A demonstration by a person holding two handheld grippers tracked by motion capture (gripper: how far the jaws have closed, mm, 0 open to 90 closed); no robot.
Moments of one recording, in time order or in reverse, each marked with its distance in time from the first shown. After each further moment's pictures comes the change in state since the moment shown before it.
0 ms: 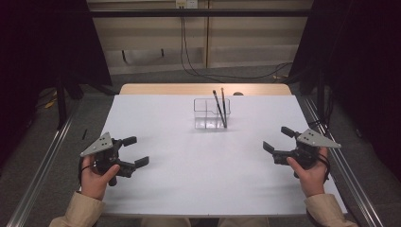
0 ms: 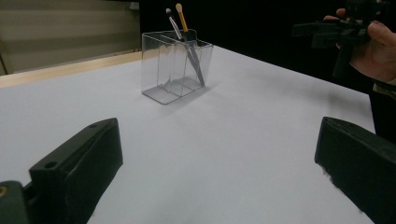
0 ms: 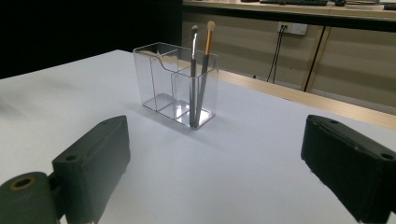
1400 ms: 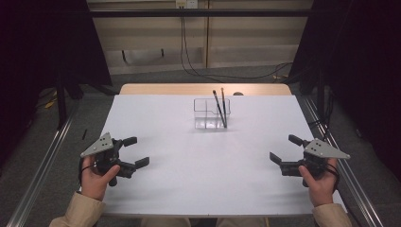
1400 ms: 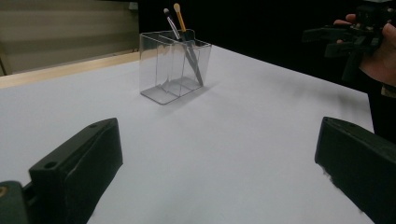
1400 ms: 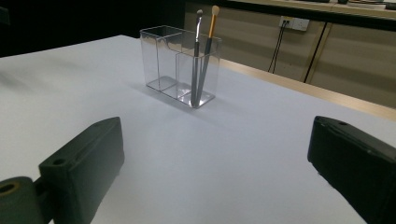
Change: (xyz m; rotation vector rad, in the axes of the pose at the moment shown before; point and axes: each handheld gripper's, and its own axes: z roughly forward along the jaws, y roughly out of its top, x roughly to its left) left arm -0.002 0.001 0.000 0.001 -0.004 0.008; right arm 0.001 -0.014 -0.027 0.027 0.006 -0.046
